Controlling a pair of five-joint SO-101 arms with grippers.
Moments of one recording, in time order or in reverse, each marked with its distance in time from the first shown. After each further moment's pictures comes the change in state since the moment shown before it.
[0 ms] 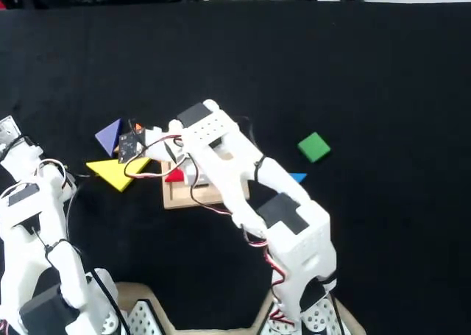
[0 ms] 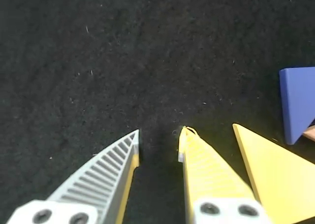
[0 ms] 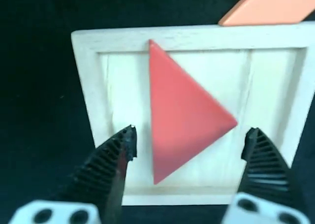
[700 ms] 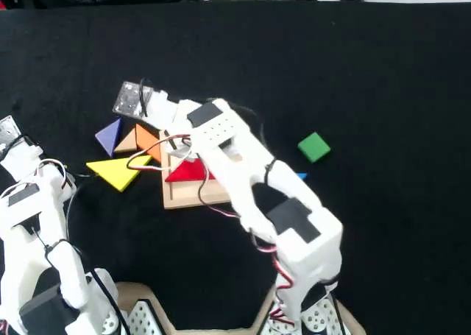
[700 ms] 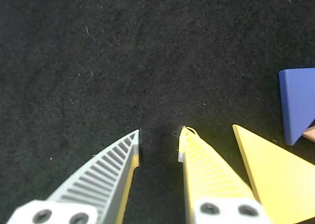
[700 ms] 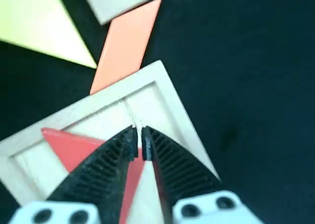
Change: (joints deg) left arm 0.0 0.0 0.0 -0.2 0.0; right arm 1.6 -2.9 4.1 -24.1 -21.5
